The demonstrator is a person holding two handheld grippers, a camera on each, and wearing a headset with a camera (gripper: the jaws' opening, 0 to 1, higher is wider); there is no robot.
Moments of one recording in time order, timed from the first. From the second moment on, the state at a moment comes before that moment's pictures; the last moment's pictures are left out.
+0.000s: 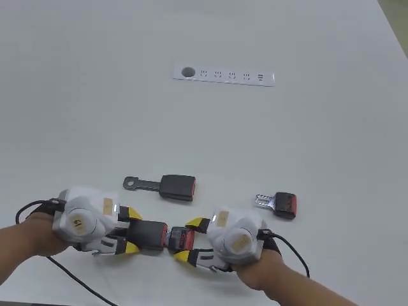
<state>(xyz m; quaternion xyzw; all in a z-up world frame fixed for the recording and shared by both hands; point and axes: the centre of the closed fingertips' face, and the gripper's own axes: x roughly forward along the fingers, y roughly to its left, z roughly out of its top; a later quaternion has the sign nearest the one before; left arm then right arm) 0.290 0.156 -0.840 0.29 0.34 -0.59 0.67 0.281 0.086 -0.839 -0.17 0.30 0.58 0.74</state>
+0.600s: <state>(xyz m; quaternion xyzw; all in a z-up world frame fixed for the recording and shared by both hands) 0.288 0.156 -0.838 0.28 0.33 -0.60 0.68 0.281 0.085 -0.838 -0.17 0.27 0.58 0.75</state>
